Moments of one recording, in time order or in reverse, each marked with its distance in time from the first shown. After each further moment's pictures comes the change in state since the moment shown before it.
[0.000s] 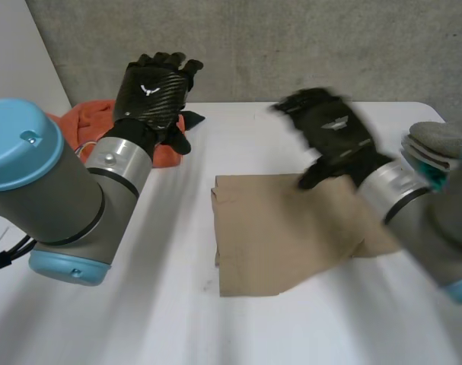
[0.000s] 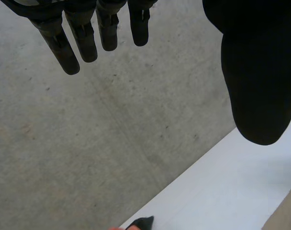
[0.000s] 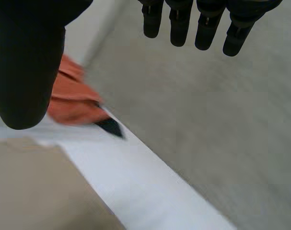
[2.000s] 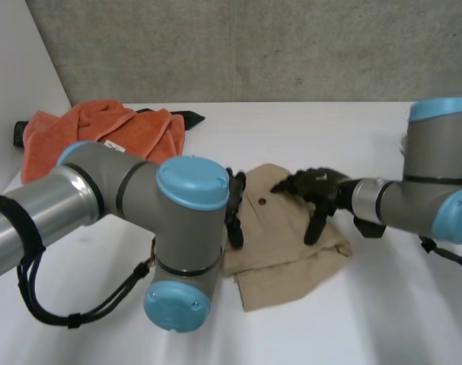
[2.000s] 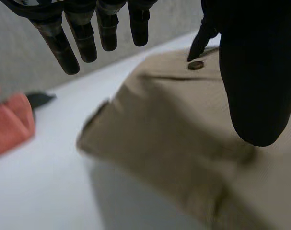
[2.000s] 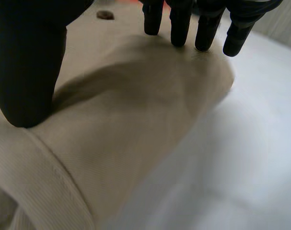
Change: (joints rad) left arm -0.250 -0.475 0.401 -0.466 -0.299 -0.282; right arm -0.048 0.580 -0.621 0.722 -0.176 -0.237; left_hand 0.000 0.000 0.000 0.000 0.000; right_hand -0.021 -0.007 0.000 -0.001 0.002
